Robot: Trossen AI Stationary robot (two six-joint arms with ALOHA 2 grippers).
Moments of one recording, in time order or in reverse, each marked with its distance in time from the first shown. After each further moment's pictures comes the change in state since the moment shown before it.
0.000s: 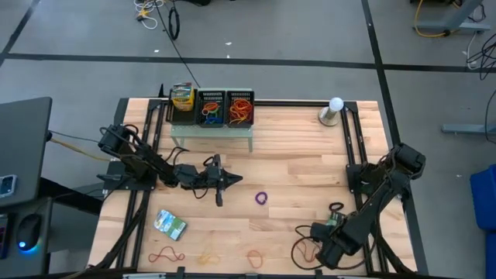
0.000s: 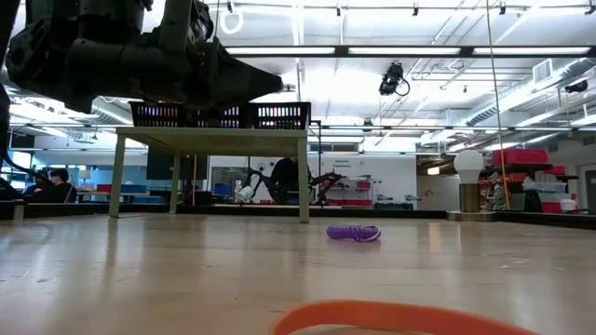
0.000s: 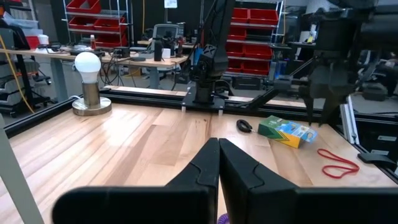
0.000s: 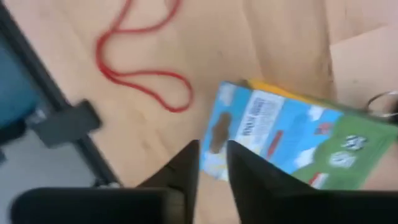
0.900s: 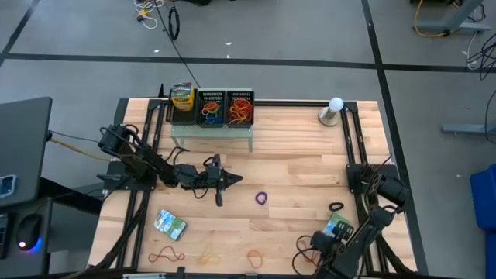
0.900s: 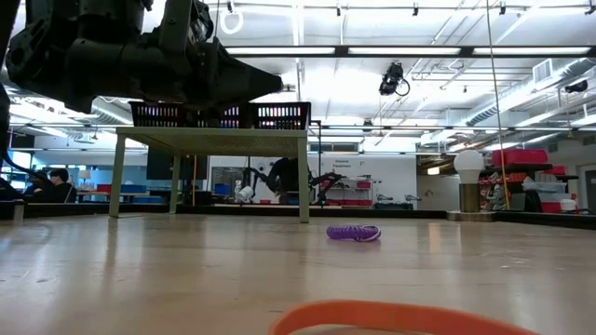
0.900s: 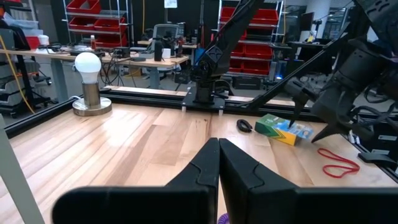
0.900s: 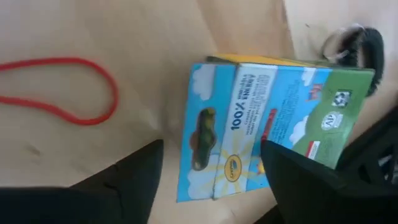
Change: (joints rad) left arm 0.000 0.000 0.000 0.000 0.000 0.003; right arm 0.092 0.373 0.273 -0.334 0.040 0.228
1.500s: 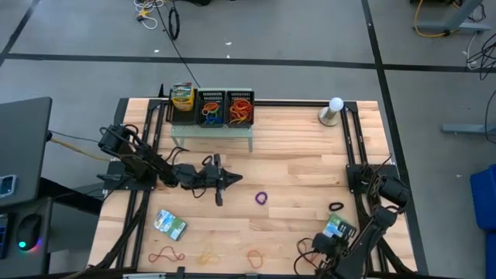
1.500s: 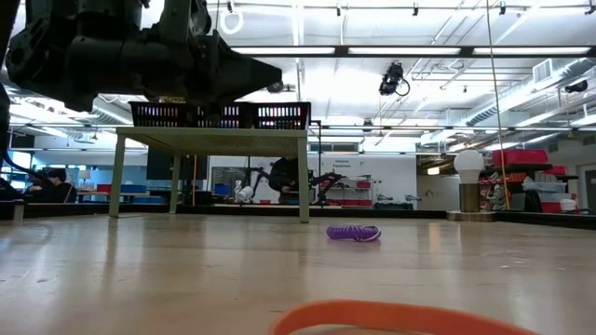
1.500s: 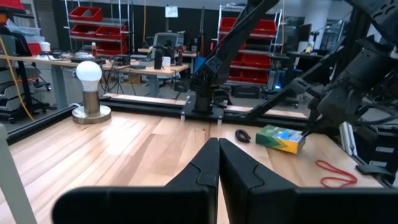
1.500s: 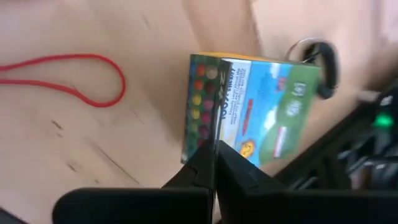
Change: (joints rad) left arm 0.000 0.000 0.000 0.042 -0.001 0.000; right arm 0.013 0.000 0.109 -0.154 0.045 -0.003
